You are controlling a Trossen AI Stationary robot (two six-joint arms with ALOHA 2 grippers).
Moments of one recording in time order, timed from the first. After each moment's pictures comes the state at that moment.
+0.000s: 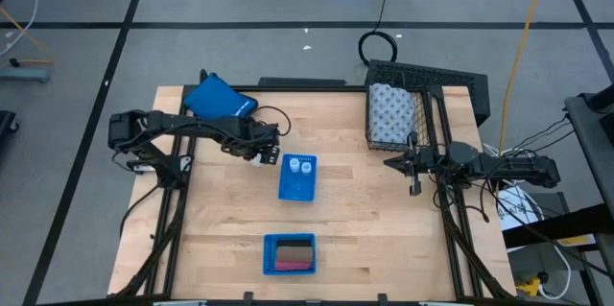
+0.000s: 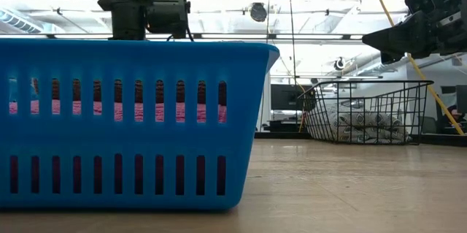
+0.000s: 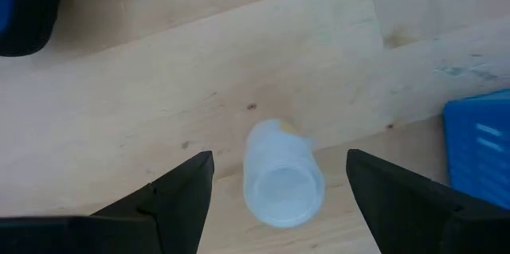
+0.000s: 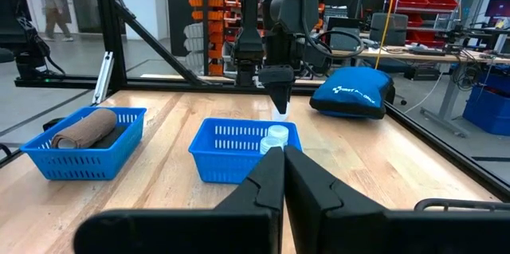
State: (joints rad) left arm 0.21 1.56 0.98 -0.87 -0.11 -1.07; right arm -0.02 0.04 0.02 0.04 0.00 -0.04
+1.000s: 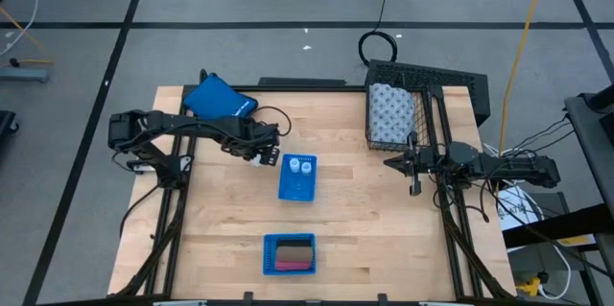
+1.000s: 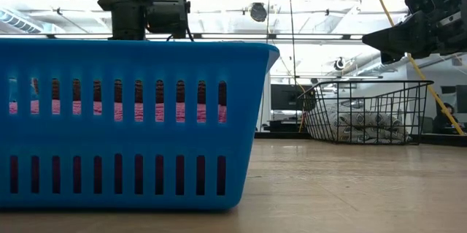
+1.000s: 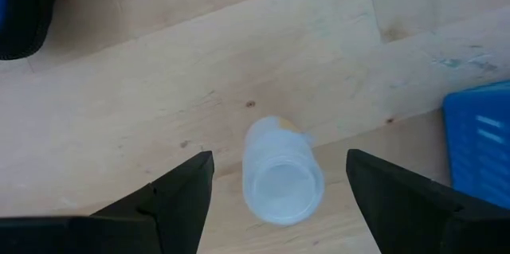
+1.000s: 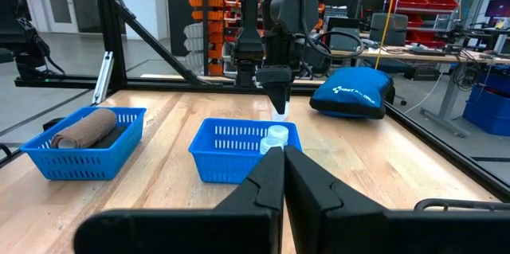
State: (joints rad) left arm 0.21 1.56 0.98 -0.87 -0.10 -1.04; right arm -0.02 0.04 0.02 0.04 0.00 -0.04
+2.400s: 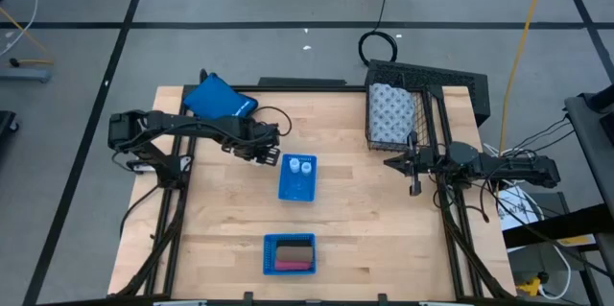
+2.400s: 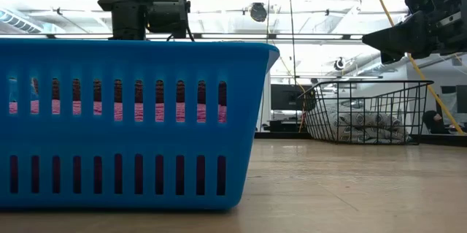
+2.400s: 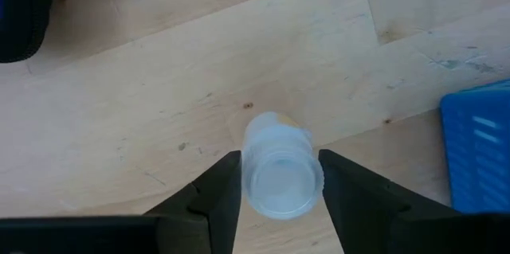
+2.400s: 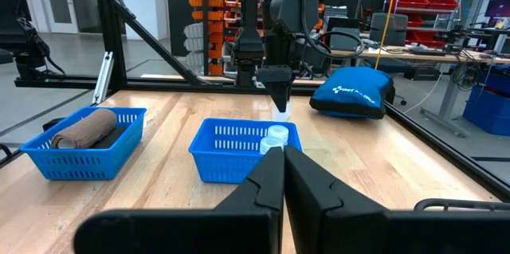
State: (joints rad) left arm 0.21 1.56 0.98 -0.86 -0.10 -1.04; right arm -0.02 0.04 0.02 0.04 0.00 -0.04
